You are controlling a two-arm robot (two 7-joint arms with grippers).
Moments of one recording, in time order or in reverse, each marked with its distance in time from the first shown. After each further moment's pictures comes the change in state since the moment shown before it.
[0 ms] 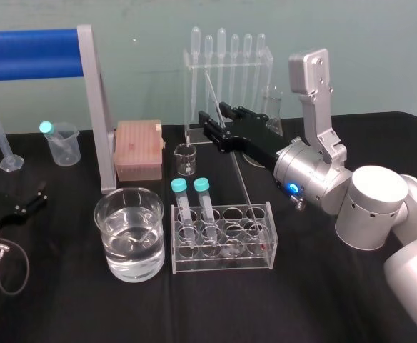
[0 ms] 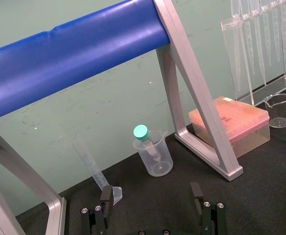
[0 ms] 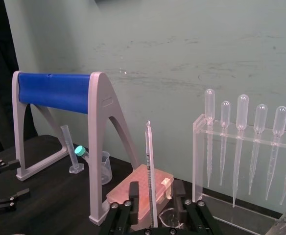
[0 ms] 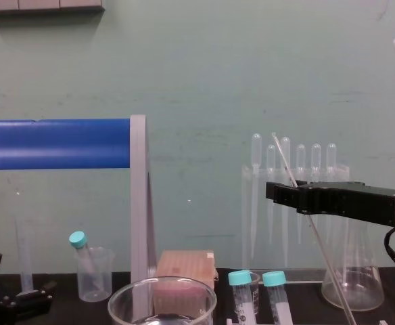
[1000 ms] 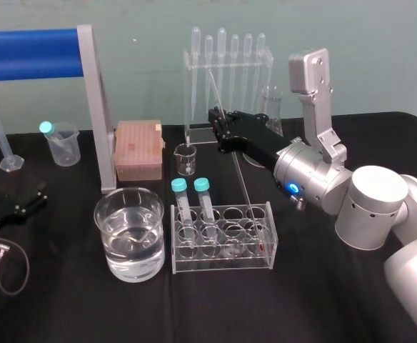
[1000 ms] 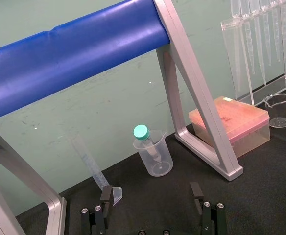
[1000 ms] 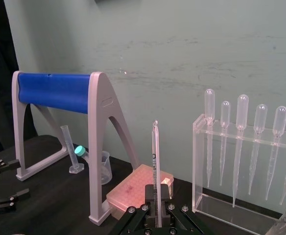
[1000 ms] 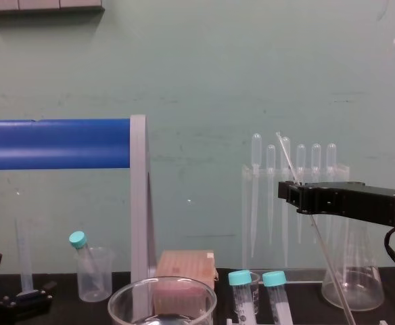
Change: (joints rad) left arm 0.000 0.000 0.000 0.000 0.000 0.000 0.000; right arm 0.000 0.000 0.000 0.000 0.000 0.000 0.000
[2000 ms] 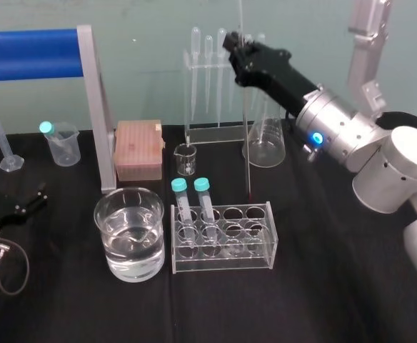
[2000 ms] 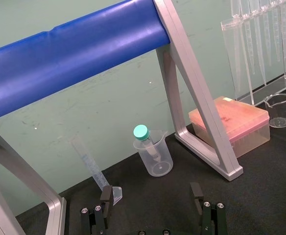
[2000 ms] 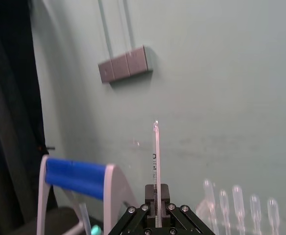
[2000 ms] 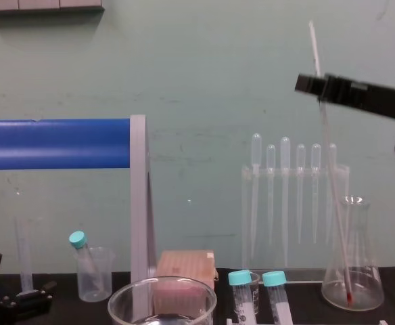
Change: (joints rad) left arm 0.000 0.000 0.000 0.000 0.000 0.000 0.000; right arm 0.051 -0.002 0.088 -0.056 0.157 -0.095 0.071
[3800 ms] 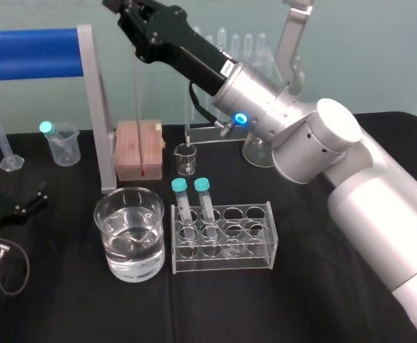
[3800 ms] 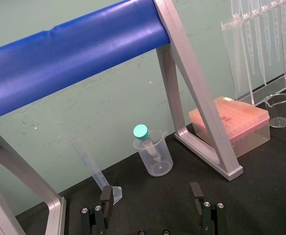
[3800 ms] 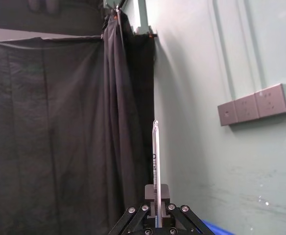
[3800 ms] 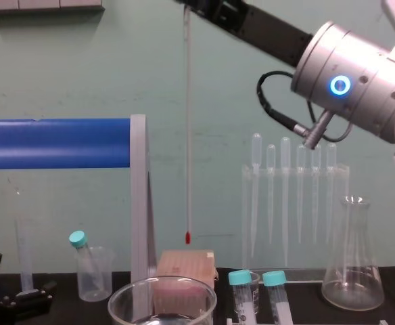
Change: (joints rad) left arm 0.000 0.000 0.000 0.000 0.000 0.000 0.000; right arm 0.217 -0.095 -0.241 0.188 0.212 -0.214 0.323
